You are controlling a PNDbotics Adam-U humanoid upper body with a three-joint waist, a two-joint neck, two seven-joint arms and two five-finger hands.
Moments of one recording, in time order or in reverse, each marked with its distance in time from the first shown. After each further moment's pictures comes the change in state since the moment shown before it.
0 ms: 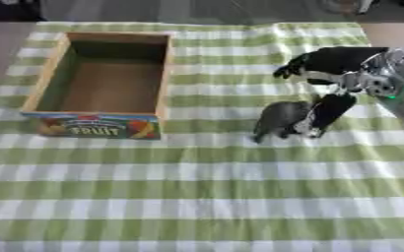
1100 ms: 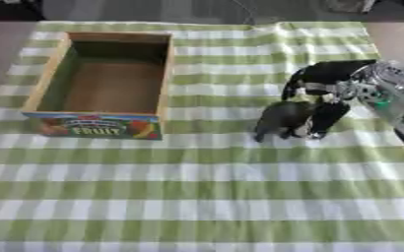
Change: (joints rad) left arm 0.000 -0.001 -0.001 0.000 0.000 0.000 0.000; right arm -0.031 0.047 0.036 0.113 0.012 -0.045 0.013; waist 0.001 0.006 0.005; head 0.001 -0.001
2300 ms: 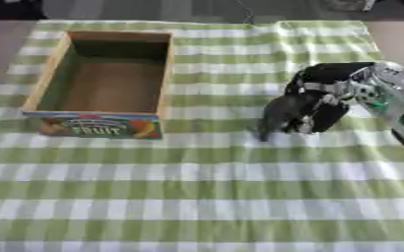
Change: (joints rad) left arm 0.000 0.000 -0.001 0.000 0.000 0.000 0.000; right arm -0.005 0.008 0.006 0.013 -0.036 0.023 -0.010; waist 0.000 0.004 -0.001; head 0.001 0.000
